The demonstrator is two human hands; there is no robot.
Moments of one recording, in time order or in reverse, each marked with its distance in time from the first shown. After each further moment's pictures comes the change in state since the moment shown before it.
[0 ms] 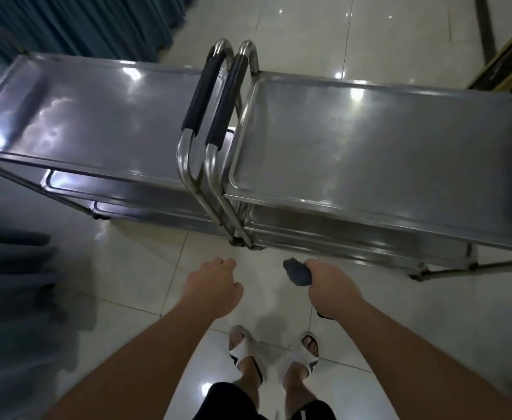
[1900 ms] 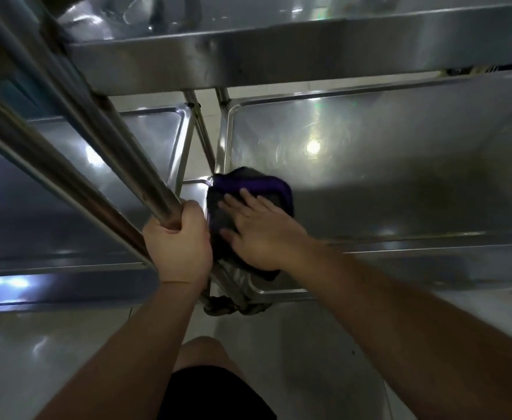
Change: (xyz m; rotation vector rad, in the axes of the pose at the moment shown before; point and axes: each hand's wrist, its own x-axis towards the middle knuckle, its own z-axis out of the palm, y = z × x) left_hand 0.418 -0.046 0.176 -1.497 1.026 0.387; right_hand 0.467 -0.001 0.178 -0.244 0.483 -0.451
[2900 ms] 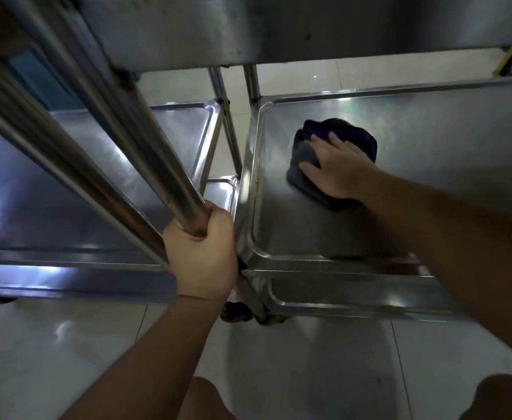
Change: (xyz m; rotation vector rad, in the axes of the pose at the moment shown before) left_hand 0.005 -0.006 -0.004 -0.021 -0.025 0.069; right_hand 0.077 0.127 -0.051 -0.103 0.074 0.242
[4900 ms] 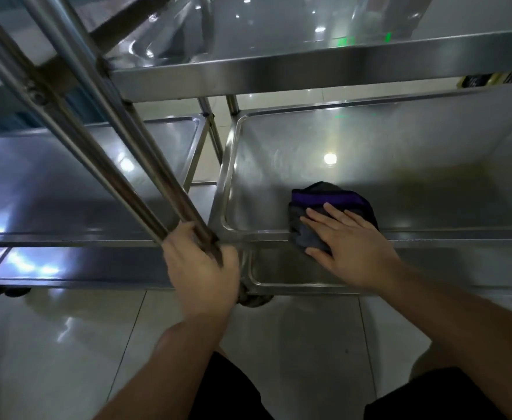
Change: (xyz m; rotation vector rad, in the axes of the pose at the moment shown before) left_hand -0.110 0.026 -0.011 0.750 0.022 0.066; right_hand -0.229 0.031 0.015 -0.065 0.044 -0.178
